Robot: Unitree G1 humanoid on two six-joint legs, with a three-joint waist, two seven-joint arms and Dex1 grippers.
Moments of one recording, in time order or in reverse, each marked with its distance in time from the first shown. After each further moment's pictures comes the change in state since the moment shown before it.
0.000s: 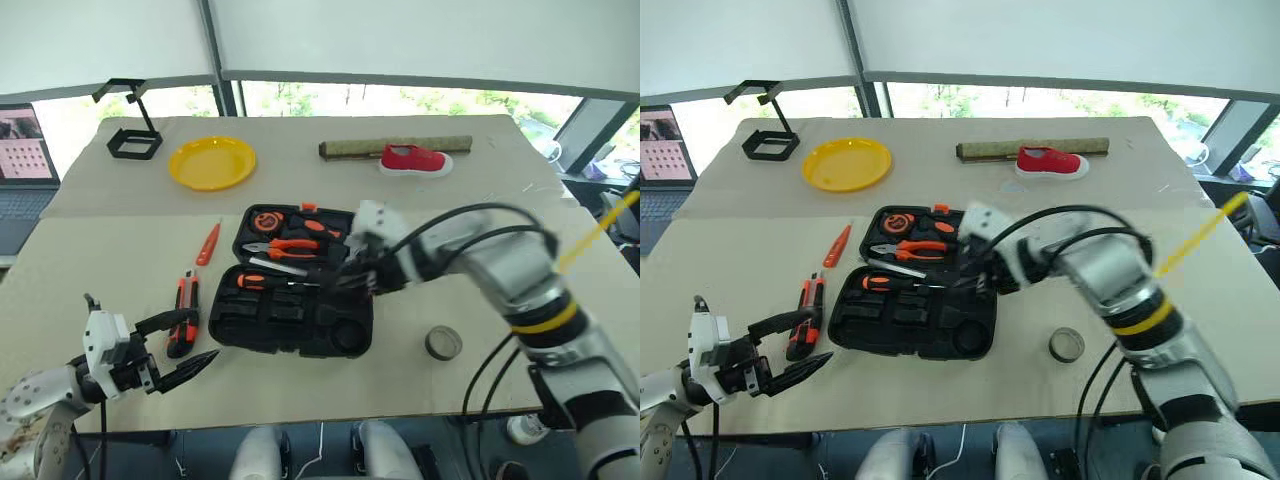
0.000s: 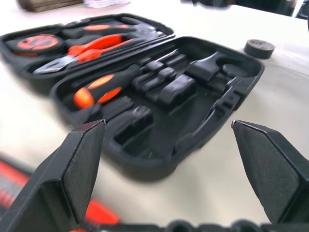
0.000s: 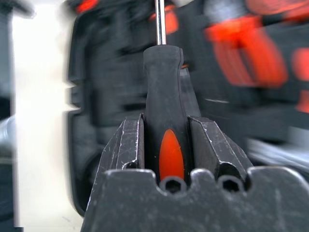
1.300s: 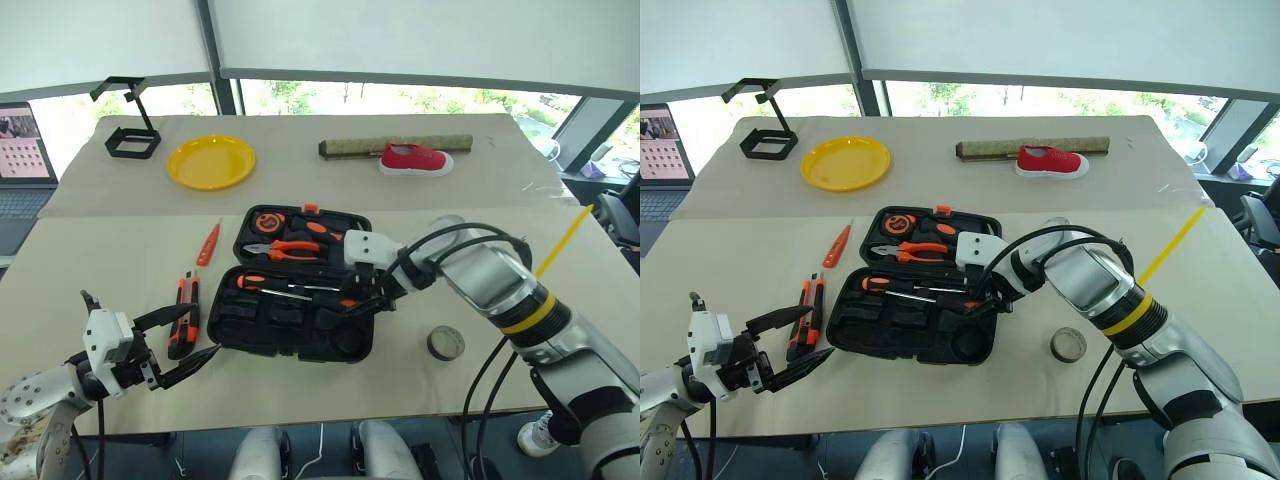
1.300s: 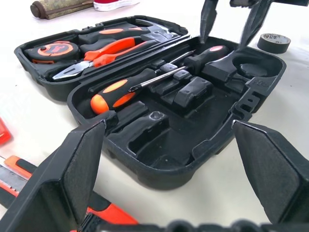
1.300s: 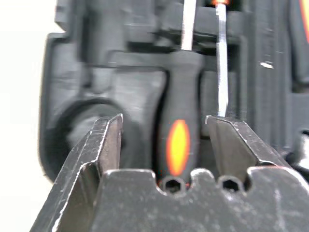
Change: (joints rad) left arm -0.002 0.000 -0.013 -0.030 0.033 -0.023 0.060; right arm -0.022 -0.108 0.079 0.116 -0.159 -0.299 0.281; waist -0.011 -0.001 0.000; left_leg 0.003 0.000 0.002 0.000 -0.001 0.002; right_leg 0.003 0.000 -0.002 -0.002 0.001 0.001
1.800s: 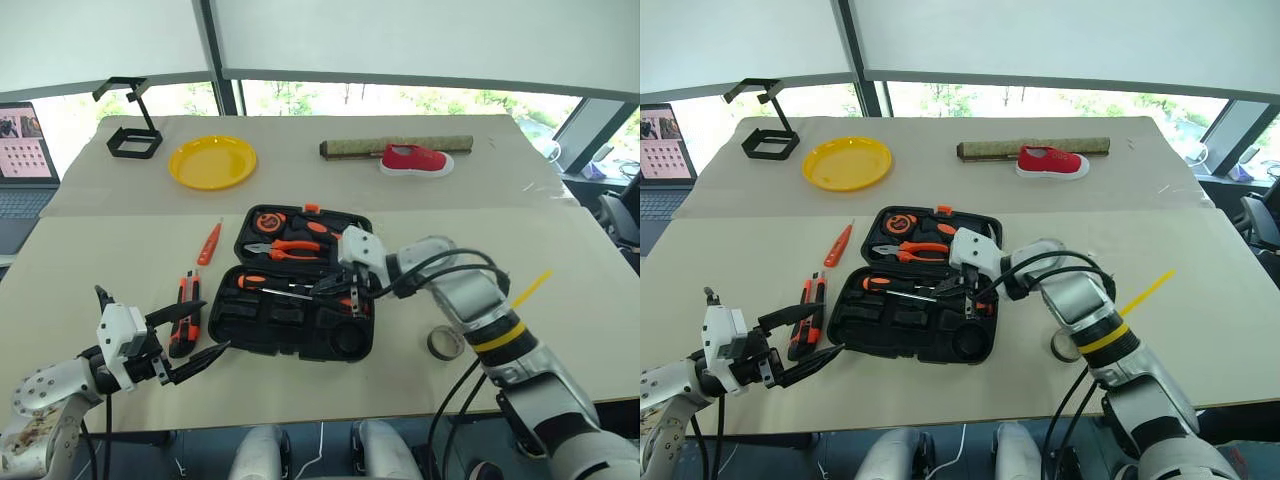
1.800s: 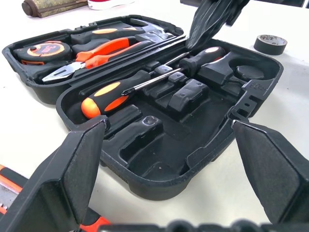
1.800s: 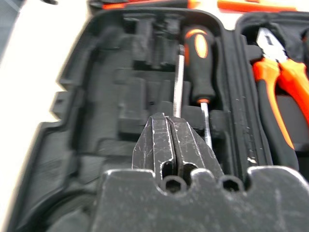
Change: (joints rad) left arm -0.031 0.011 -0.042 -0.025 0.004 0.033 0.024; right arm 0.197 0.246 -0.137 0.188 -0.039 -0.396 -0.169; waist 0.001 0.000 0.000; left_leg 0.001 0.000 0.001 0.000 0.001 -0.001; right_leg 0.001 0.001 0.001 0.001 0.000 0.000
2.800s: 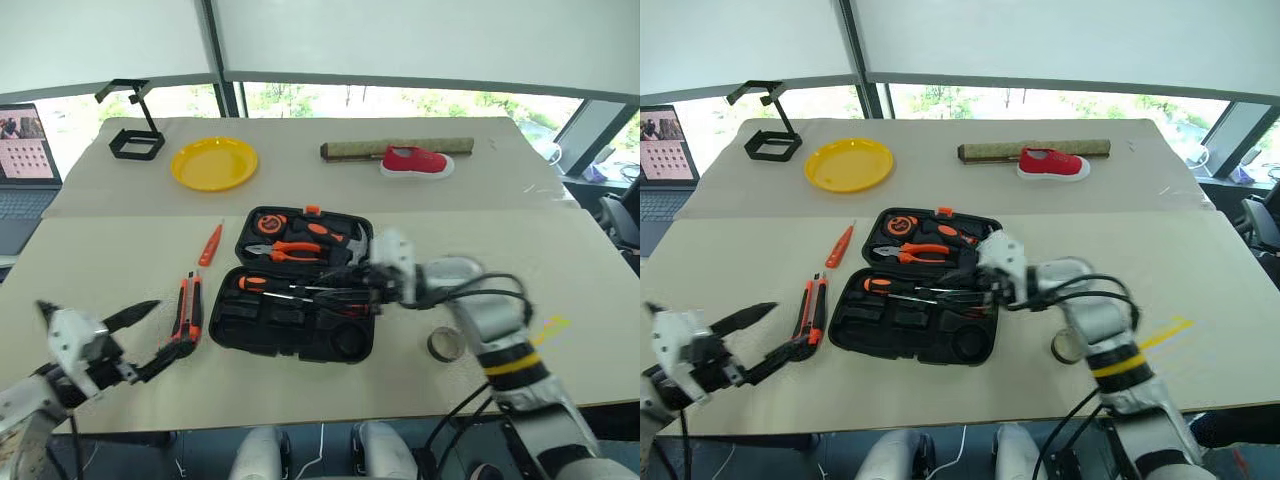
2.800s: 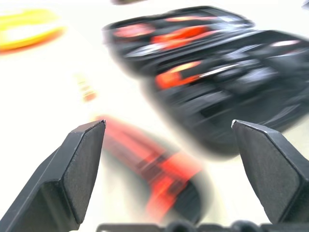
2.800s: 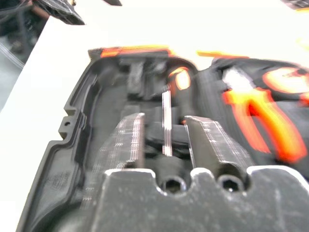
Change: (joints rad) left arm 0.187 -0.060 0.317 0.080 -0.008 -0.010 0.129; right arm 0.291 -0.115 -0.398 -0.216 0.219 -0.108 0.027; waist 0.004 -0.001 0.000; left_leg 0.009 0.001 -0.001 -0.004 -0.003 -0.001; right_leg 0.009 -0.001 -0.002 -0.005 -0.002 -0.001
